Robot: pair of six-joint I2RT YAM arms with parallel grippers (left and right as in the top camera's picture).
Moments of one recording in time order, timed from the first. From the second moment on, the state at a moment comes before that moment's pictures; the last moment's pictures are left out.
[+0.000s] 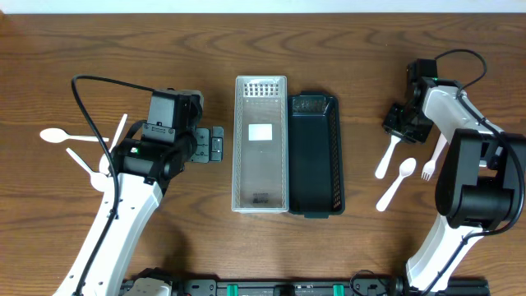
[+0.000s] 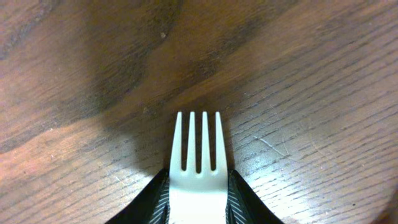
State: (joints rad) left arm -0.23 1.26 1.05 -0.80 -0.01 -0.15; right arm -0.09 2.05 1.37 -0.81 0.04 0.44
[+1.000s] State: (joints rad) left arm -0.23 1.26 1.05 -0.80 -0.01 -0.15; right arm 0.38 1.70 1.53 -0.97 0.07 0.48
